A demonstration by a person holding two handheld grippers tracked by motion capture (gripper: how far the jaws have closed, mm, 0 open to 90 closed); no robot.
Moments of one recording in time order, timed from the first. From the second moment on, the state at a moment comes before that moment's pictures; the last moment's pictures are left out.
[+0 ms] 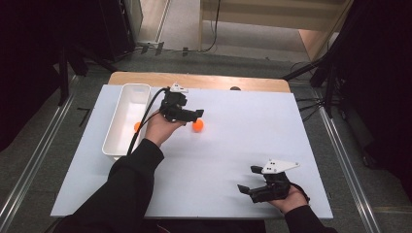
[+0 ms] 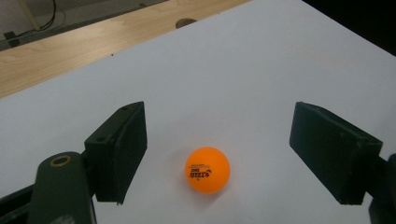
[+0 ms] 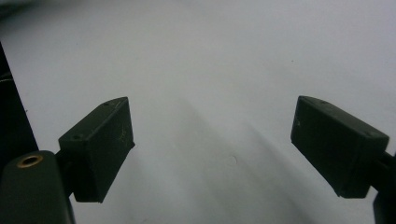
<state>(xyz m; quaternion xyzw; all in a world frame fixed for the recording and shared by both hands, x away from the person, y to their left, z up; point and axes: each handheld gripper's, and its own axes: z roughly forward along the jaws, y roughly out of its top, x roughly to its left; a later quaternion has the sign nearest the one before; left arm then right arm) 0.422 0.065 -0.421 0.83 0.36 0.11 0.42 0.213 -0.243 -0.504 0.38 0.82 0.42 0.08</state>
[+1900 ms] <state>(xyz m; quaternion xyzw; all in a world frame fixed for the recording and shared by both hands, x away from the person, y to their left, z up) 0.440 0.041 -0.460 0.83 0.37 0.11 0.41 0.212 -0.243 -0.503 0.38 0.82 0.42 0.07</state>
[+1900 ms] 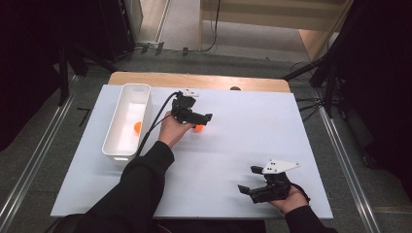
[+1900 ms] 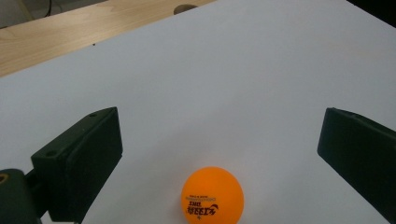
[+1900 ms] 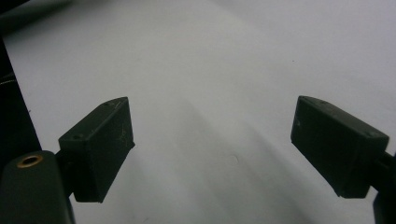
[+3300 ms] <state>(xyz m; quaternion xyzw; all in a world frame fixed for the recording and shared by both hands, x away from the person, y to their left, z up) 0.434 0.043 -0.498 0.84 0.37 0.12 0.38 0.212 -0.242 -0.504 0.38 0.82 0.42 0.07</state>
